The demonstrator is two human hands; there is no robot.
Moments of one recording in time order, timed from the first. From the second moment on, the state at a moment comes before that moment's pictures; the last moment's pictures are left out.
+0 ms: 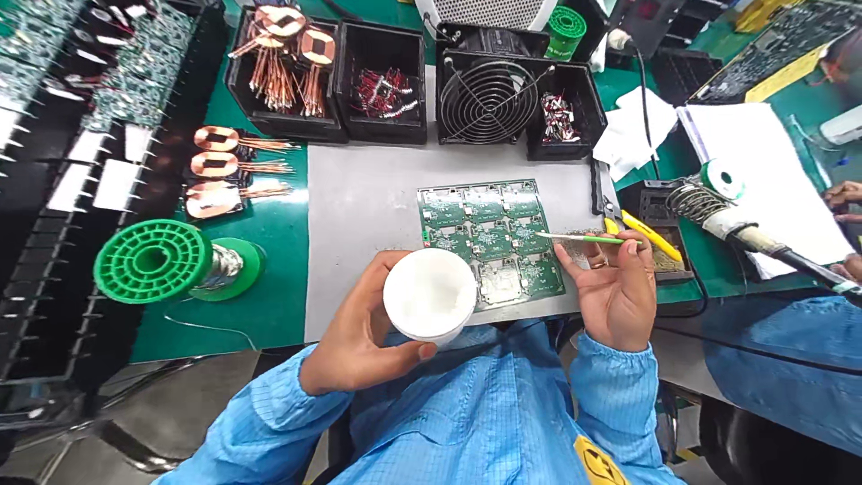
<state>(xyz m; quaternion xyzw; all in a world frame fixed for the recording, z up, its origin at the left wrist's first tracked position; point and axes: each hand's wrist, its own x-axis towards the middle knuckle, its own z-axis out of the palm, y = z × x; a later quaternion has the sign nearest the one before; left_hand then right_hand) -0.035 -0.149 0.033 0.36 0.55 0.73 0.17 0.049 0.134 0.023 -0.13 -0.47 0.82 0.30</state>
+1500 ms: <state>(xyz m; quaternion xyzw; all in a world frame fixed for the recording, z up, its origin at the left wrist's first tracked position) -0.040 -0.140 0.006 0.32 0.78 0.52 -0.15 0.104 0.115 -0.011 -0.01 -0.82 0.27 0.51</state>
